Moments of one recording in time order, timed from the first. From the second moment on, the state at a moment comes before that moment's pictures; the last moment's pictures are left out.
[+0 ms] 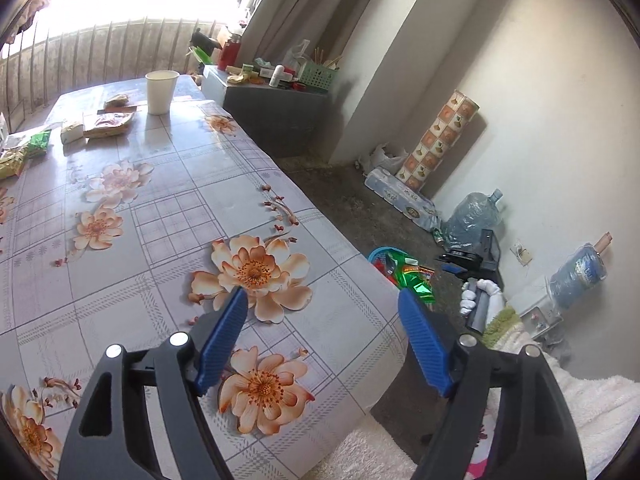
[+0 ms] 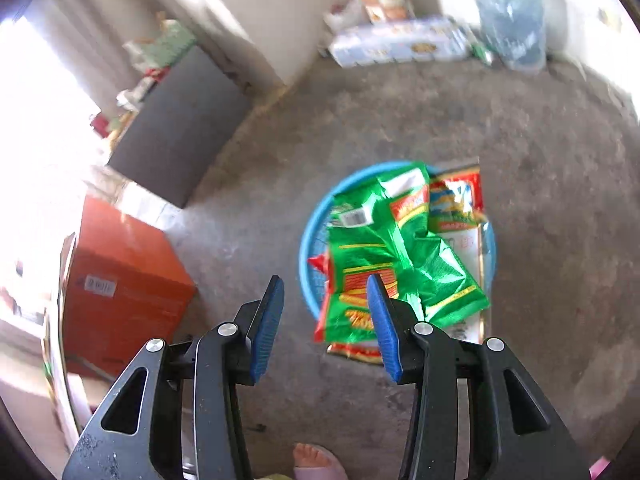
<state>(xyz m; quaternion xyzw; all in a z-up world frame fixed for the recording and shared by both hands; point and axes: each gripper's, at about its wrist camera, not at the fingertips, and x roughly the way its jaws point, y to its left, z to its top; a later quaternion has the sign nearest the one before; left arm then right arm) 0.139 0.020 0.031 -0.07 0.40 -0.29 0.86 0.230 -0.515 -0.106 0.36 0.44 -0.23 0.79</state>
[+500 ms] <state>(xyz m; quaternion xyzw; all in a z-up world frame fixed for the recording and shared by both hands) 0.082 0.014 0.002 -0.09 0.41 -0.17 0.89 0.122 -0.260 0.020 -0.02 0.32 -0.22 0.92</state>
